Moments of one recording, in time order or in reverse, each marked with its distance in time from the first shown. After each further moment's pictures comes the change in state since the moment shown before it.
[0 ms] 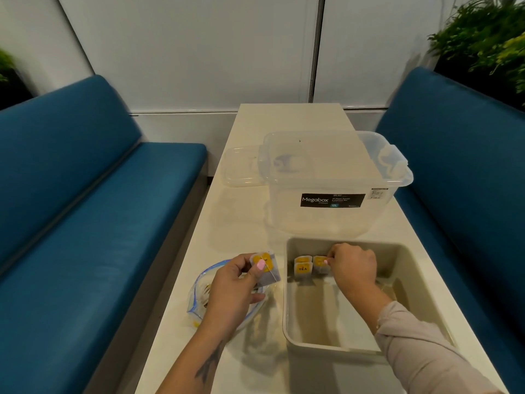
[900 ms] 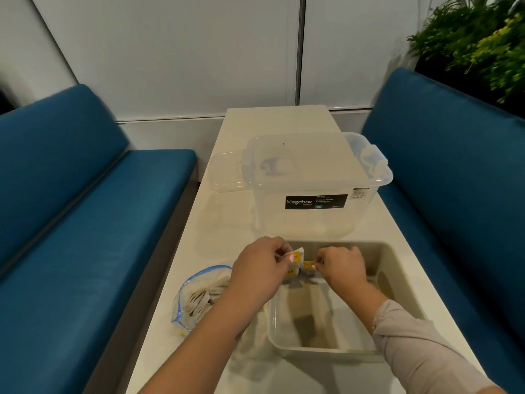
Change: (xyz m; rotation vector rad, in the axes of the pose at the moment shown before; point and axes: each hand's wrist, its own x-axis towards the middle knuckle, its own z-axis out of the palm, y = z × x) left_hand 0.031 0.029 0.057 0.851 -0.139 0.319; right_hand -0.001 0.013 -0.006 0.041 -0.060 -0.134
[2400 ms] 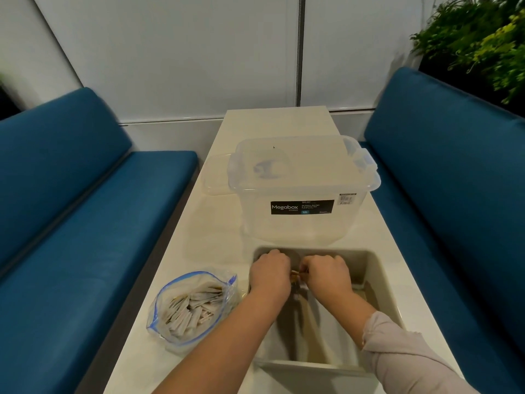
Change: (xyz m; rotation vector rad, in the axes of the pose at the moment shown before) left_hand 0.045 0.016 0.082 0.596 -0.154 -0.123; right_hand 0.000 0.011 -0.001 0.058 -0.024 -0.129
